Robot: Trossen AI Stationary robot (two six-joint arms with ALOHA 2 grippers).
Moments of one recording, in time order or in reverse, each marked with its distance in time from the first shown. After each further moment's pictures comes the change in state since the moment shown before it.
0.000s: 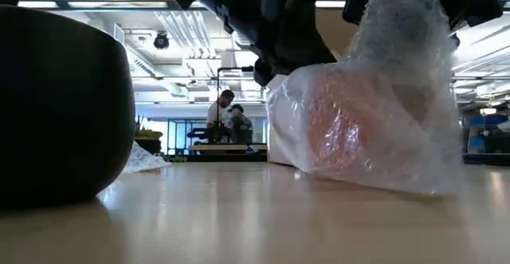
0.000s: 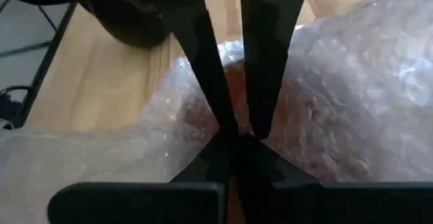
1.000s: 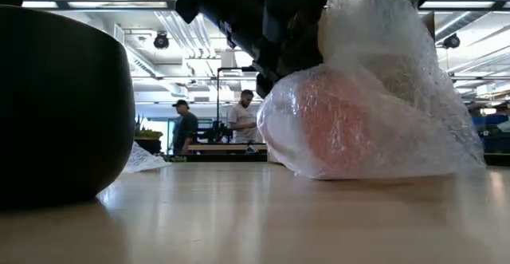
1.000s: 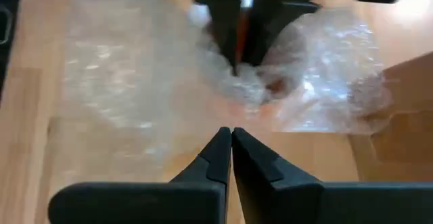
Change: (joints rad) left arm 0.002 0.006 -0.008 0.020 0.019 0.027; right arm 0.100 -0.041 0.486 -0.952 0.012 -0.100
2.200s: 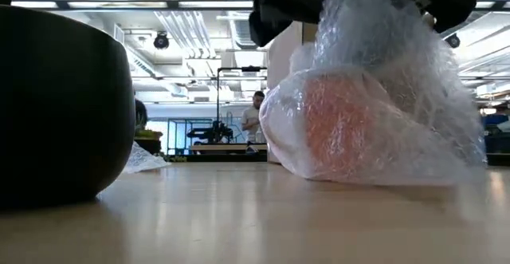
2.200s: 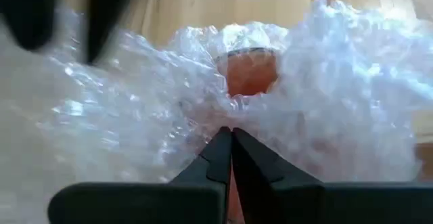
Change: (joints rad) left arm -0.088 -0.092 0.177 -0.300 0.108 -0.034; right arm -0.063 0.165 -0.181 0.477 0.081 -0.127
